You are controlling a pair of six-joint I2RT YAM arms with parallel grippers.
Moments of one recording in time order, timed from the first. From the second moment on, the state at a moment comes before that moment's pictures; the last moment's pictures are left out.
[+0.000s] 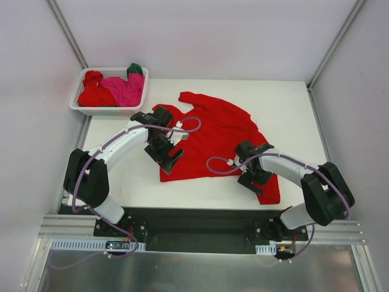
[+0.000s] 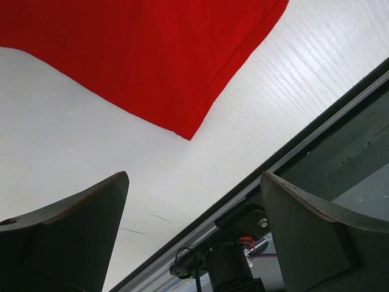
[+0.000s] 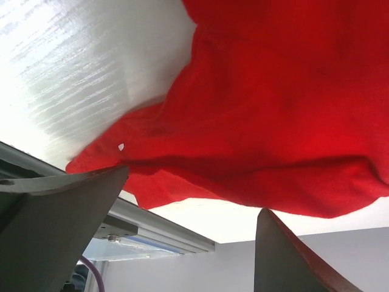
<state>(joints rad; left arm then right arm) -0.50 1.58 1.24 -1.09 0.28 0.30 0.58 1.46 0.79 -0.93 0.32 -0.39</state>
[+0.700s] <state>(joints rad) -0.50 1.58 1.23 -1.08 0.28 0.30 0.59 1.52 0.80 -0.88 0.46 -0.36</state>
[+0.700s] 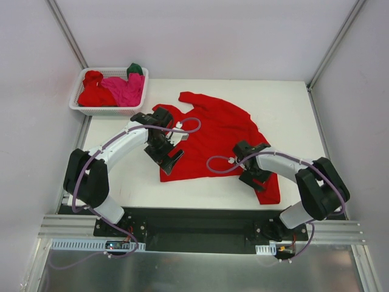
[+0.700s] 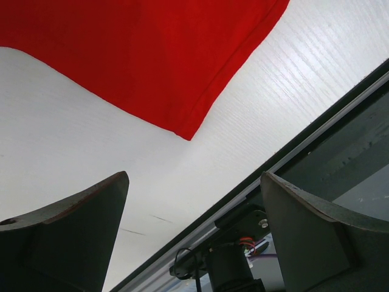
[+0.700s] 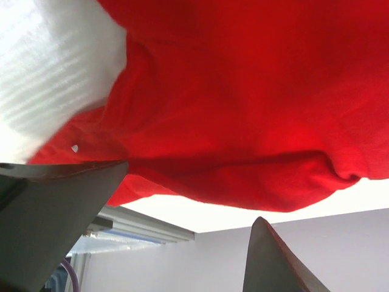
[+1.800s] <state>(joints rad) -0.50 1.58 1.20 -1.07 0.28 0.30 0.58 0.92 0.79 -1.15 0.17 -1.12</state>
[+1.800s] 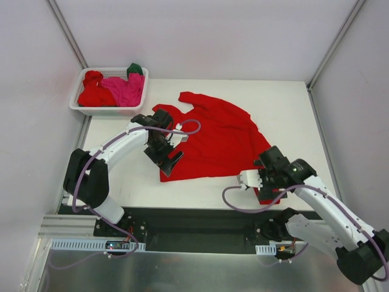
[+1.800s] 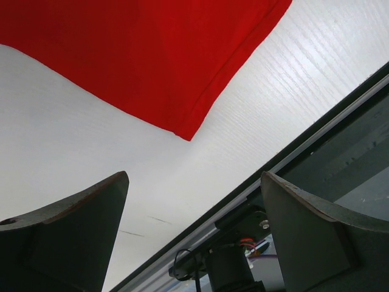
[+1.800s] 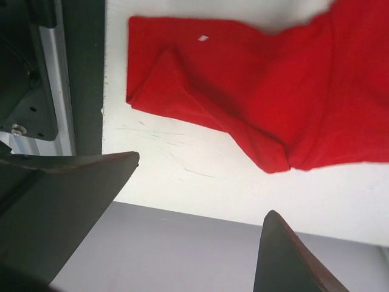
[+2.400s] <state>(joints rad) -0.50 1.59 1.24 -1.06 0.31 0.30 0.58 0.92 0.49 -1.01 0.00 -1.65</state>
